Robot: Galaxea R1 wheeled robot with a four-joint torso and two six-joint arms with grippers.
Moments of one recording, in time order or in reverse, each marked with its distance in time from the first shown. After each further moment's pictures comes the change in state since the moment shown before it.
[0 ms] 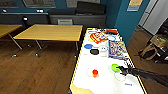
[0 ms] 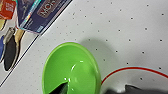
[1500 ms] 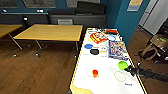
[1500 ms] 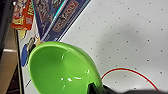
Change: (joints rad) left arm 0.000 0.013 -0.002 -0.011 -0.006 0.001; right arm 0.022 -0.330 0.446 0.075 0.087 0.004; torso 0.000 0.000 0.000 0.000
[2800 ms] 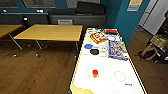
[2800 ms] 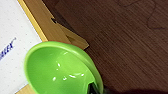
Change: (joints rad) left arm -0.061 -0.586 0.788 0.003 -0.053 0.001; right arm -0.454 -0.483 0.307 -0.139 -0.037 -0.071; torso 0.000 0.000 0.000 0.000
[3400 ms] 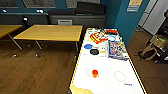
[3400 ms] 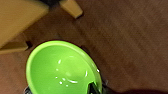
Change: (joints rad) left arm -0.102 -0.240 0.323 -0.002 -0.029 -0.004; right arm -0.334 0.267 -0.100 -0.013 0.177 -0.136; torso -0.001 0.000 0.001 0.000
